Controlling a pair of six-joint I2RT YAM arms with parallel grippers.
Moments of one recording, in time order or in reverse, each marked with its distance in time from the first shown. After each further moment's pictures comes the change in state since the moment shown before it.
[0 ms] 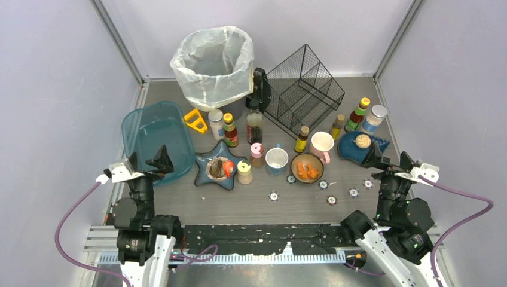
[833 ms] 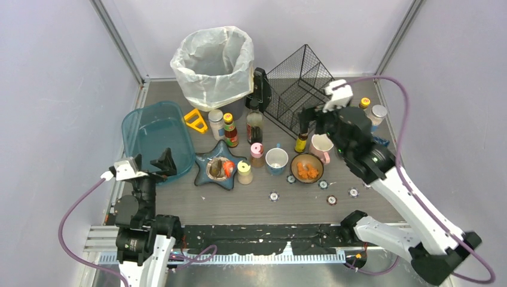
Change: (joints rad) left arm -0.035 0.000 -0.001 -0.059 0.002 0.005; right arm 0.000 0.871 0.485 -0.096 -0.503 0.139
